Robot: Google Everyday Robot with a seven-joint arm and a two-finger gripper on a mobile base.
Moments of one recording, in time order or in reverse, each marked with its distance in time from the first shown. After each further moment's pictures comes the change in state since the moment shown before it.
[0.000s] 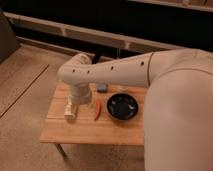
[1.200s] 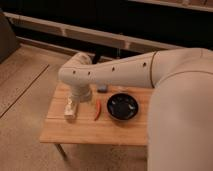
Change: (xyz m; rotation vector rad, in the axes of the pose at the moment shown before) arm -0.032 0.000 -0.027 -0.010 -0.194 -0.005
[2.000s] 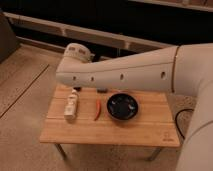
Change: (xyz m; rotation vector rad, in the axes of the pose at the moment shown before) arm -0.063 0.017 -0.072 -0.057 -0.386 -0.108
